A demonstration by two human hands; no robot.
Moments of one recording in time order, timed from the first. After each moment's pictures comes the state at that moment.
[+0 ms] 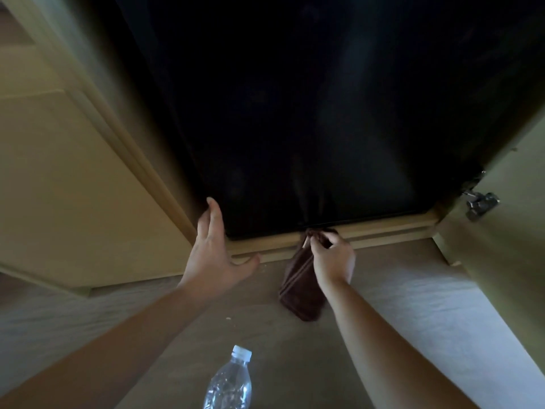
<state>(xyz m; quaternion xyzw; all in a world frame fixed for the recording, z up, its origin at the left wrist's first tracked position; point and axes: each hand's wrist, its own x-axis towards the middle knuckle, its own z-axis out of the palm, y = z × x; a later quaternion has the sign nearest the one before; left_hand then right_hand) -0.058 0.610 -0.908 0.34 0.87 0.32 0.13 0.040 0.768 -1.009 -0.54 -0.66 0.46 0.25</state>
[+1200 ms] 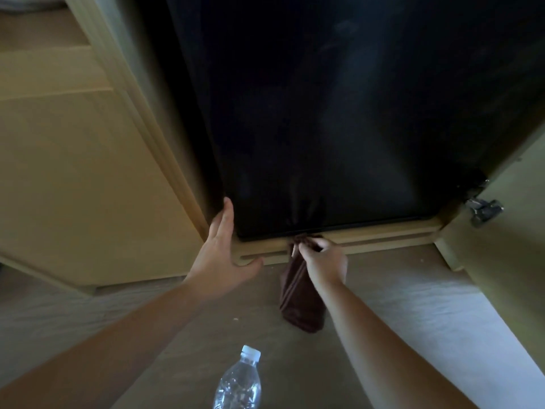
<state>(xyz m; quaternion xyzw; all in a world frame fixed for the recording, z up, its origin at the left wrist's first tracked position) -0.076 0.590 -0.912 0.38 0.83 0.36 0.18 0.026 0.739 -0.986 -0.52 -0.67 0.49 0.20</state>
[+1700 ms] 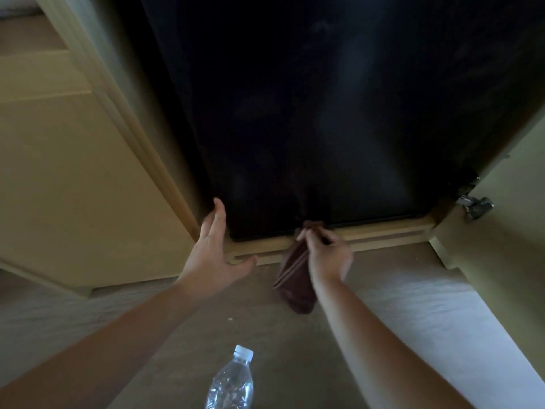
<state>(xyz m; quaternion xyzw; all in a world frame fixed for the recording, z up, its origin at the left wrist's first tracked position) -0.072 0.596 -0.911 0.36 0.85 0.35 0.17 0.026 0.746 -0.981 -0.55 -0.58 0.50 0.33</state>
